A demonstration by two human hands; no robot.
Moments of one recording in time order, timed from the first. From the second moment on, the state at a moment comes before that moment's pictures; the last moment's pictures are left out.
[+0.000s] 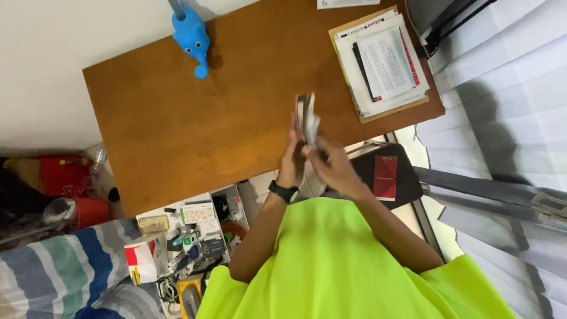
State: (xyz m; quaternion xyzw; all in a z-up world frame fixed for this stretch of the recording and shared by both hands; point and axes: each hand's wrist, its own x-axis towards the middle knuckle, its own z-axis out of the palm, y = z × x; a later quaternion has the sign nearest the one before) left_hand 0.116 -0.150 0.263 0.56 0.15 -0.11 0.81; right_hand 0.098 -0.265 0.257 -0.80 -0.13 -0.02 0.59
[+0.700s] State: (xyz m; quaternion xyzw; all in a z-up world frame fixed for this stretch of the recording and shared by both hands) left_hand 0.124 -0.098 0.170 -0.01 0.03 -0.30 0.95; right_hand 0.074 -0.268 0.230 -0.86 -0.30 -0.01 0.41
